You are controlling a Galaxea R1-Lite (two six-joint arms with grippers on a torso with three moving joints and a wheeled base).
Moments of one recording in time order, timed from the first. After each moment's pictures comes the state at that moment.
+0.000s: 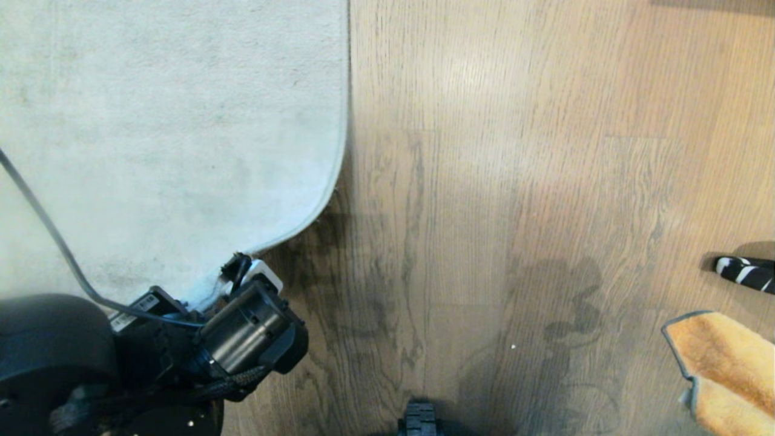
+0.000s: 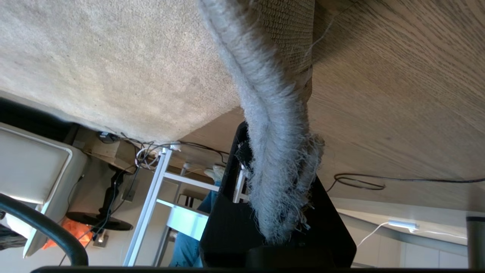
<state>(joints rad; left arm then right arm) -0.83 1.55 -0.79 0.43 1.24 0.04 0.00 0.00 0.00 0.00 0.00 -0.04</state>
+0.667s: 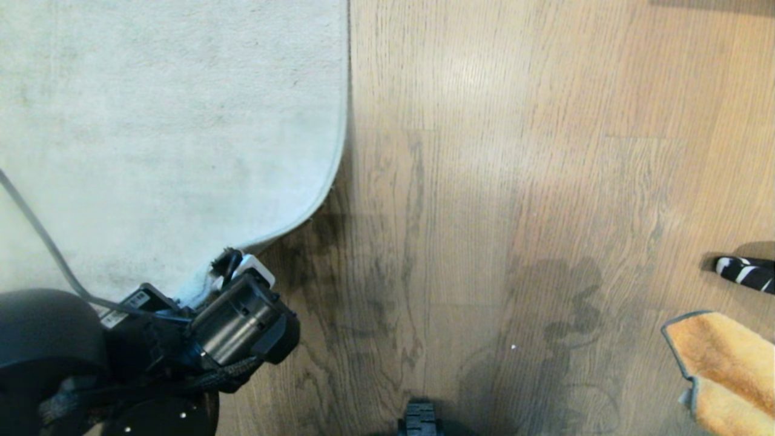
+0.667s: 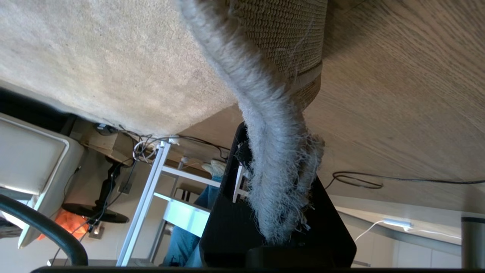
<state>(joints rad) -0.81 1.54 -0.80 0.43 1.24 0.03 0.00 0.00 0.00 0.00 0.00 -0.04</state>
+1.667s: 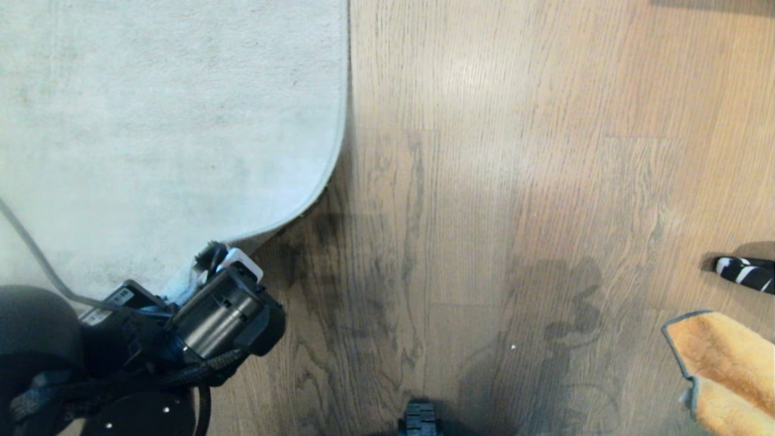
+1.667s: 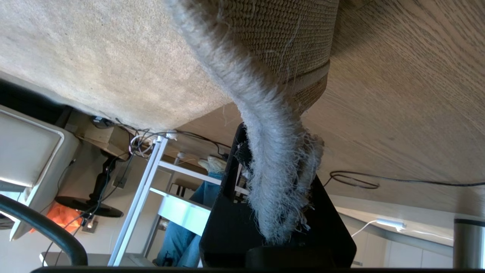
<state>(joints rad) -0.78 1.51 -0.79 0.43 1.24 0.03 0.00 0.00 0.00 0.00 0.00 -0.04</state>
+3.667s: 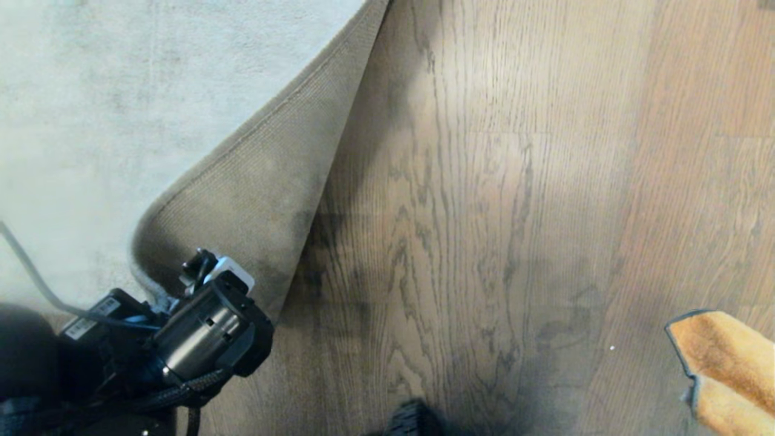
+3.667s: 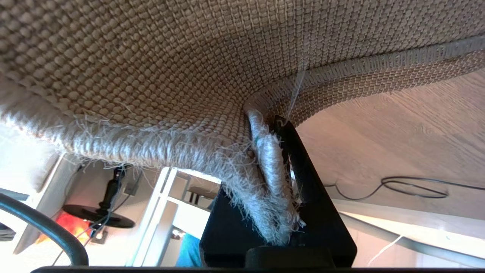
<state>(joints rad) -0.78 1.47 -0.75 0.43 1.24 0.03 0.00 0.00 0.00 0.01 0.00 -0.04</state>
